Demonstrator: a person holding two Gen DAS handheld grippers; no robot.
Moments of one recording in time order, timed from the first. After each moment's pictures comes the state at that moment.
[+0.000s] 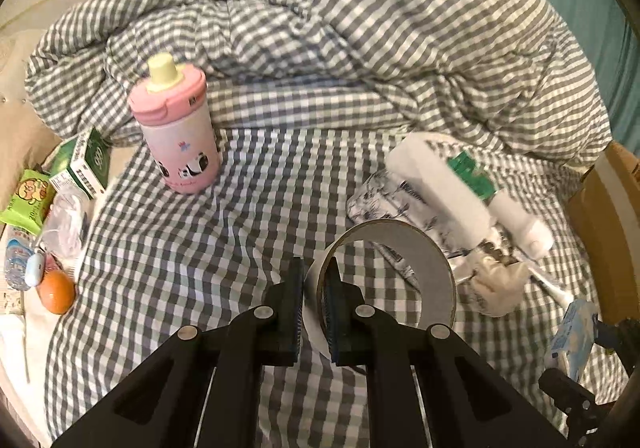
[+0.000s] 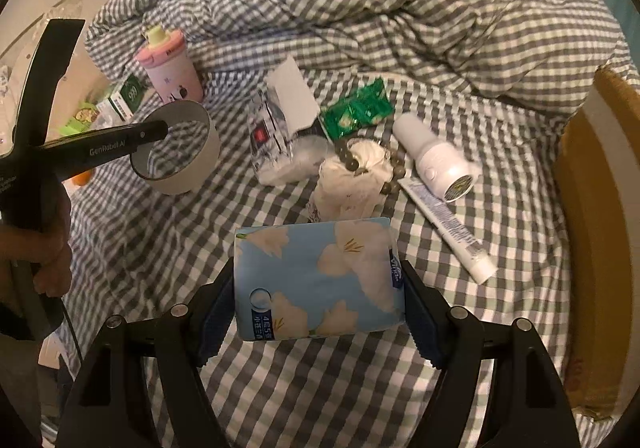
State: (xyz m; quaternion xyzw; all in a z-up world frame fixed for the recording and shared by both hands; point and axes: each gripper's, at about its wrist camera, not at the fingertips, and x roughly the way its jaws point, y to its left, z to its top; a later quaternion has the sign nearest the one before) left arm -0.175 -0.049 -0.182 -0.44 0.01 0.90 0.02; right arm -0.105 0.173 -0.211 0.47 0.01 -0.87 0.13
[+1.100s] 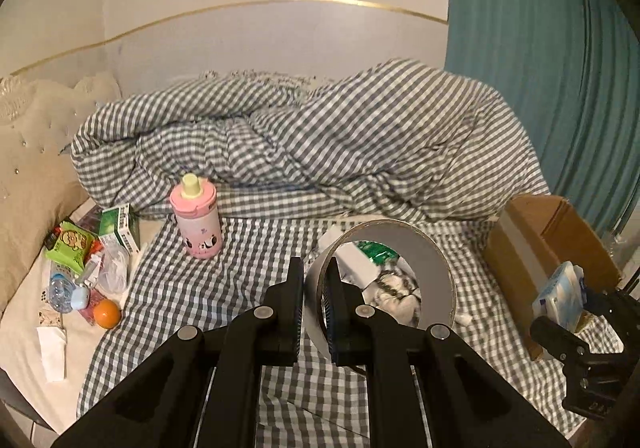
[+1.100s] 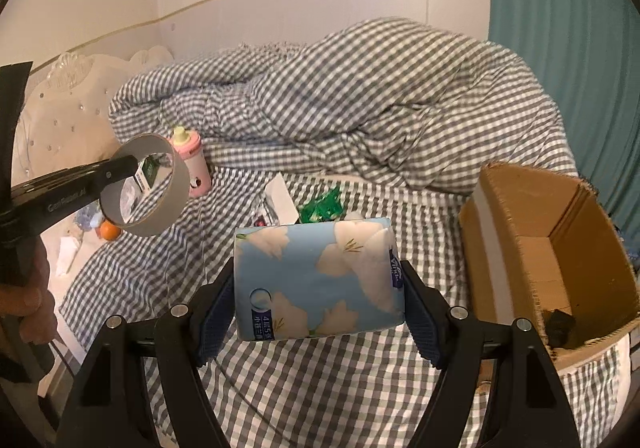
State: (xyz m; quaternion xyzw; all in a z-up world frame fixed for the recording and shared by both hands) left arm -0.061 -0.022 -0.042 -0.31 0.00 0.95 0.05; right arm -0.018 0.206 -0.077 0.34 0.01 -0.94 0.09
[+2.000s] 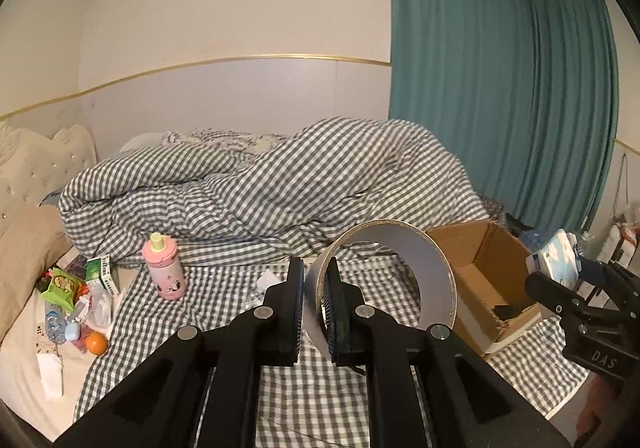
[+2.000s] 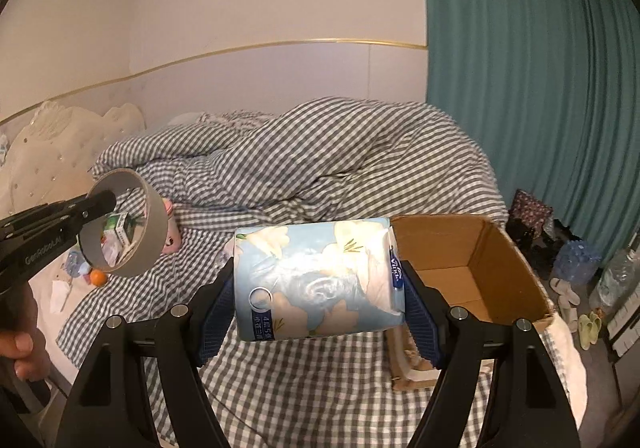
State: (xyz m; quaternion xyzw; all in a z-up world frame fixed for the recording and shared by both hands) left arm 0.021 0.047 0.028 -0.23 0.01 0.97 0.11; right arm 0.068 0.274 0.004 0.24 0.00 -0.97 0.01
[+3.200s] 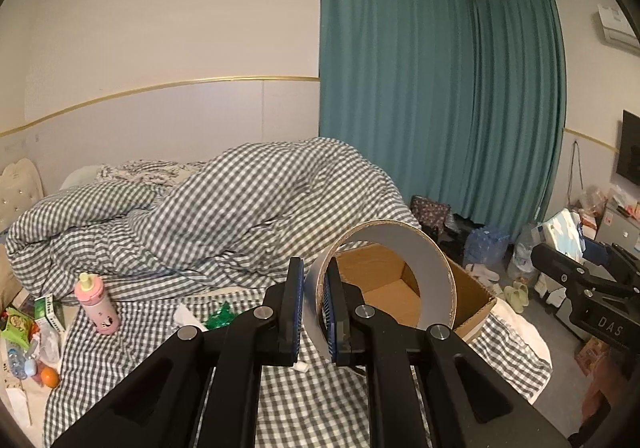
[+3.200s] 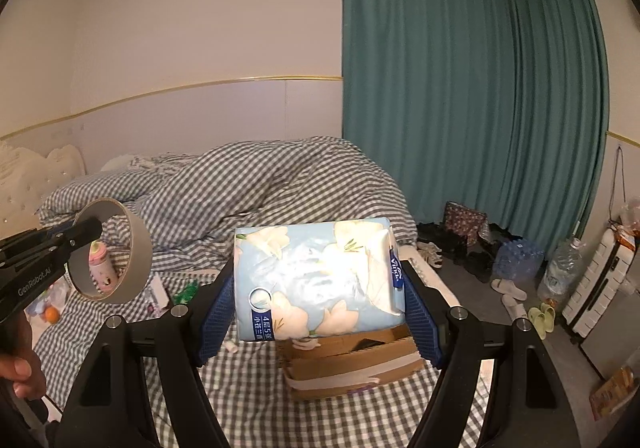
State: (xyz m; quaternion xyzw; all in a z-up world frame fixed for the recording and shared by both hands) left arm 0.035 0.161 0.056 -0.20 0.03 0.96 0.22; right arm 0.127 0.370 0.050 0.19 -0.01 -0.98 -0.11
